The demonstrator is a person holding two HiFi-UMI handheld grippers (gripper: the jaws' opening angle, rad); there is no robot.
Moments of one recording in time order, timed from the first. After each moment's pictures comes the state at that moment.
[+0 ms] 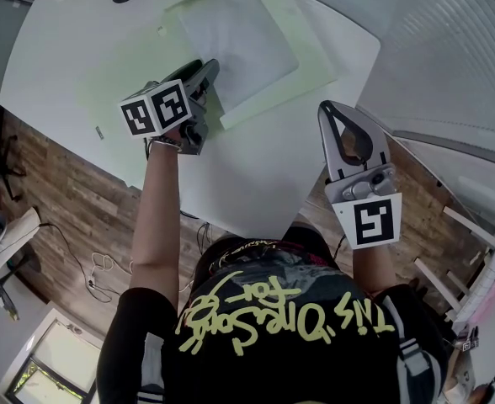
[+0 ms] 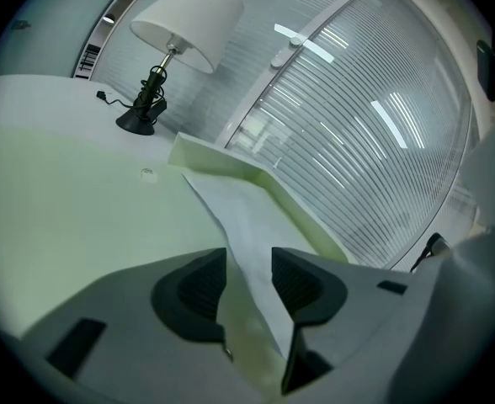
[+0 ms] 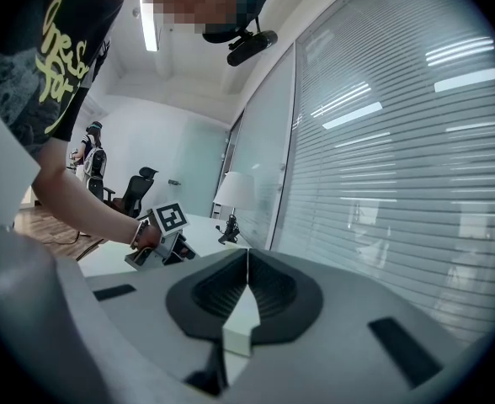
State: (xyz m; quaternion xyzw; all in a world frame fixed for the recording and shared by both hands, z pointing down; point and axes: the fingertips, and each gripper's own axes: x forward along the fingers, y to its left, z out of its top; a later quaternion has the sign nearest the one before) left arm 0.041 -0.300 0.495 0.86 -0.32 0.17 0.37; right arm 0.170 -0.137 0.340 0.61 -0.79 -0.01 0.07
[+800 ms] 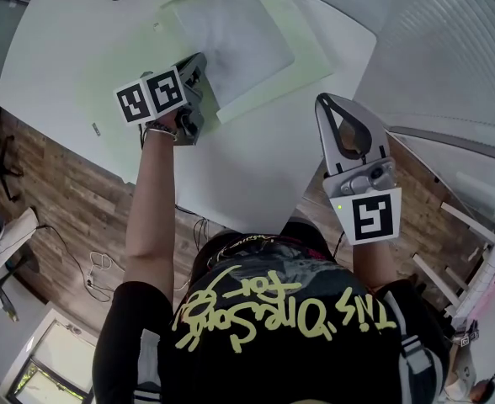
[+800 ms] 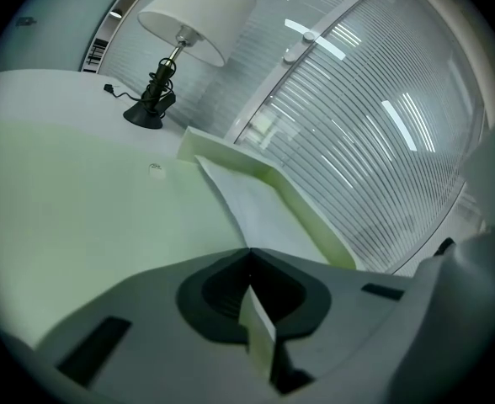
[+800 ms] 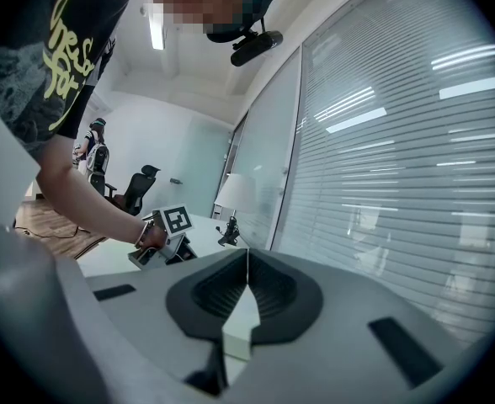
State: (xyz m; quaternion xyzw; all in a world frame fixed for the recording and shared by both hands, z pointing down) left arm 0.037 -0.310 0.503 0.84 -0.33 0.18 0.39; right arm 0.167 -0.137 0.335 0.61 -0.79 -0.02 0.08
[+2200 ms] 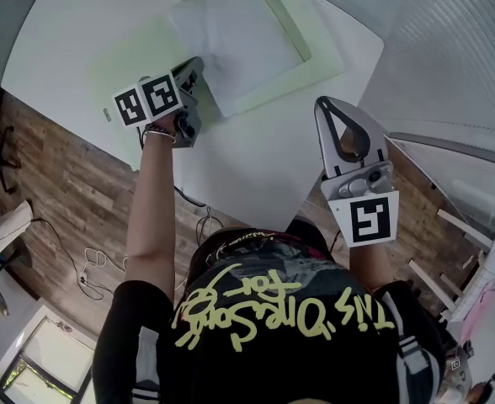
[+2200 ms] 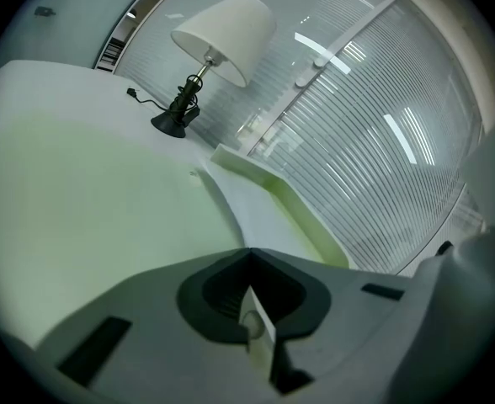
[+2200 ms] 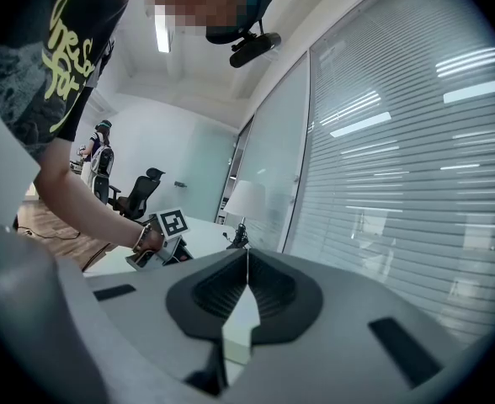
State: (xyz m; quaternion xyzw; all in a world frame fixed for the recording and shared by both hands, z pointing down) left arm -0.012 -0.301 0.496 0.84 -0.34 0.15 0.40; right arm 0.128 -0.127 0.321 0.60 -0.79 -0.04 0.07
